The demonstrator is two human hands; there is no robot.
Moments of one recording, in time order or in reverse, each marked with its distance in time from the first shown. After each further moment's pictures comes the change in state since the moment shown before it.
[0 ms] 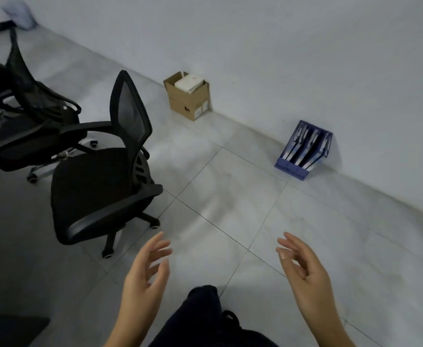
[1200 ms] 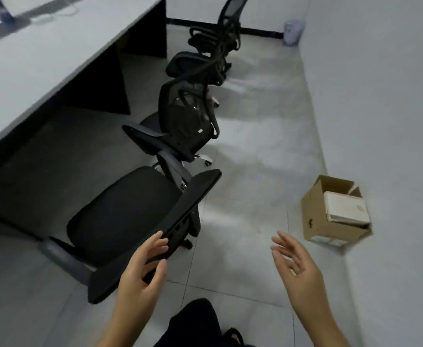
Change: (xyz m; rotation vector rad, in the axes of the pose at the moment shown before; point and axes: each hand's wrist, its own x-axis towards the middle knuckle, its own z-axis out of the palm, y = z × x) left_hand 0.564 0.082 0.082 -0.038 1.083 -0.229; right_hand 0.740 -0.177 0.318 -0.168 -1.094 -0.364
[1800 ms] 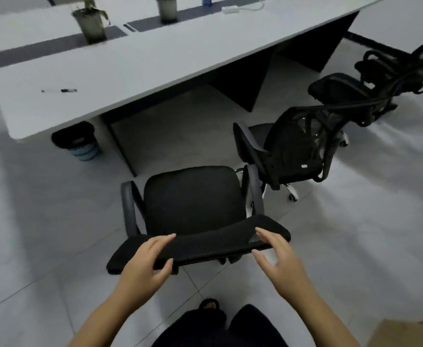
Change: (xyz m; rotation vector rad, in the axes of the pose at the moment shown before) left_hand 0.048 -0.032 0.007 0.501 0.305 -0.247; right_hand 0.215 -0.020 0.109 -0.434 -0.871 -0.462
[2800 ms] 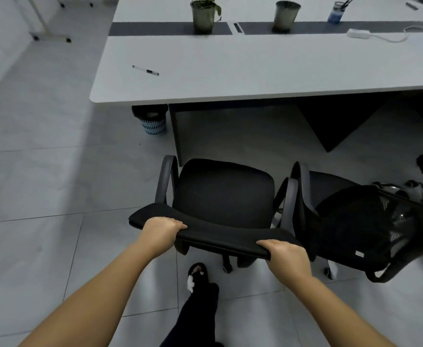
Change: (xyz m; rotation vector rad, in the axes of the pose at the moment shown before) left_hand 0.165 -0.026 0.039 0.500 0.037 -0.344; right_hand 0.259 0.065 -0.012 -0.723 -0.354 -0.560
